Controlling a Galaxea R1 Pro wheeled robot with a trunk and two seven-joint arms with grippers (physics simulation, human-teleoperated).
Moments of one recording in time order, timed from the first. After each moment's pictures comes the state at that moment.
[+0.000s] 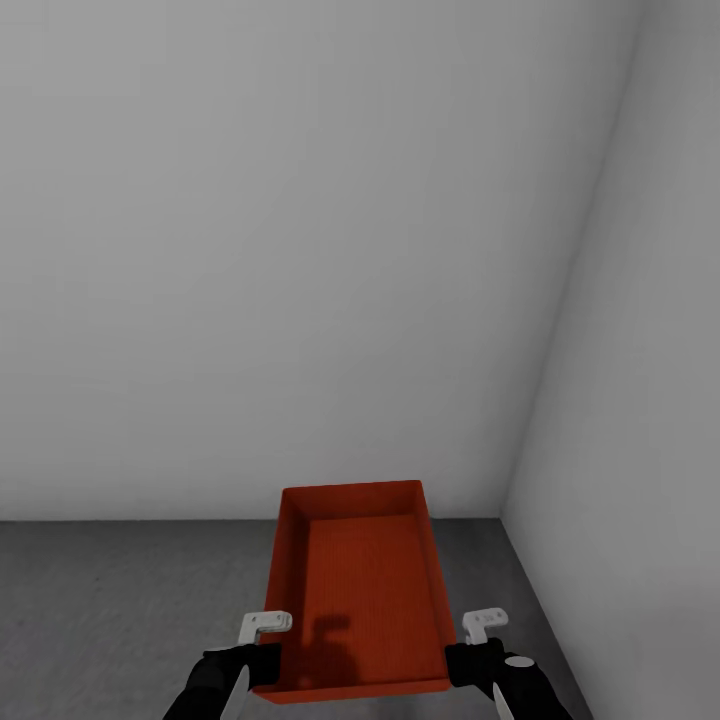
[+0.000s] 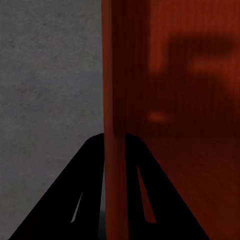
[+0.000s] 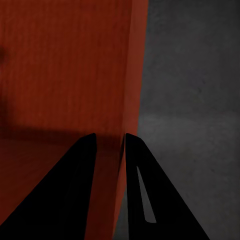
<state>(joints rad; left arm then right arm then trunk) -0.28 -0.11 0.02 -0.87 0.01 0.56 0.08 -0.26 0.03 0.02 -0.84 0.08 0.39 0.14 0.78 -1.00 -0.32</state>
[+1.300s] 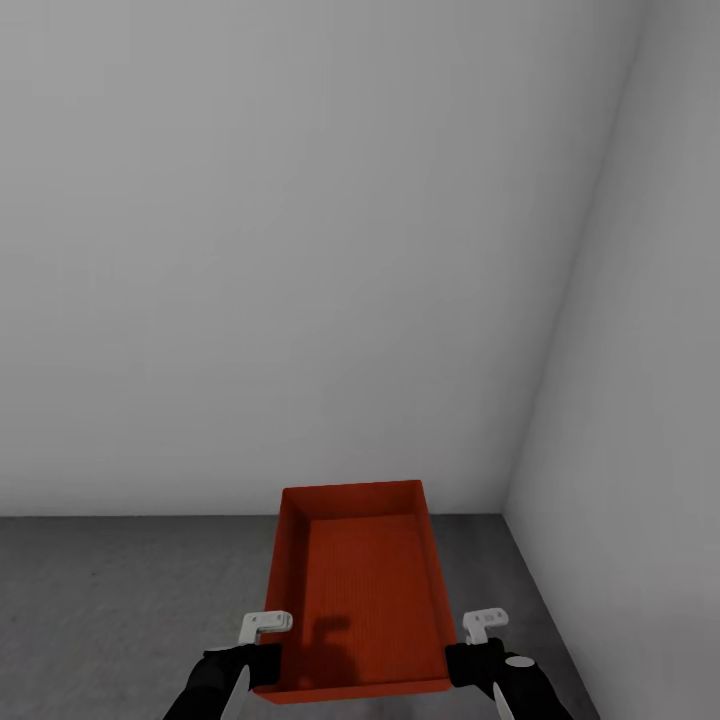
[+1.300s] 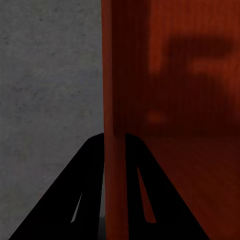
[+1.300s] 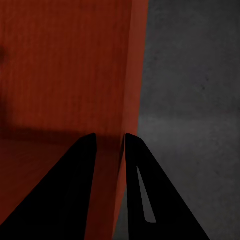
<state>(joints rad) -0.28 -0.11 0.02 -0.87 0.01 0.56 0.08 -0.26 0.03 0.02 -0.84 0.08 0.39 0.14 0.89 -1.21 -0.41</state>
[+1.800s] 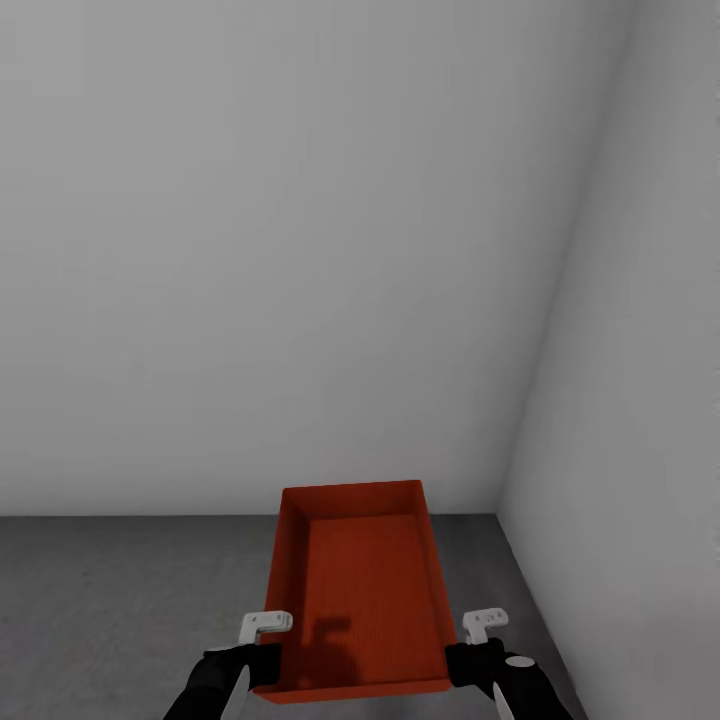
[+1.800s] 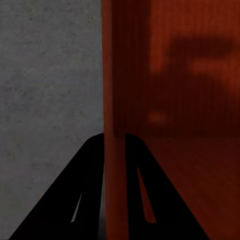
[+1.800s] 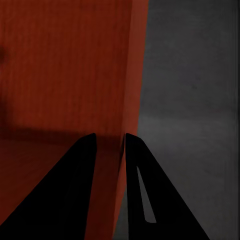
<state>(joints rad) -0.28 -0.11 0.01 -0.87 0.01 0.56 0.08 -0.26 0.03 0.02 -0.84 0.08 0.39 0.14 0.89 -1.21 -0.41</state>
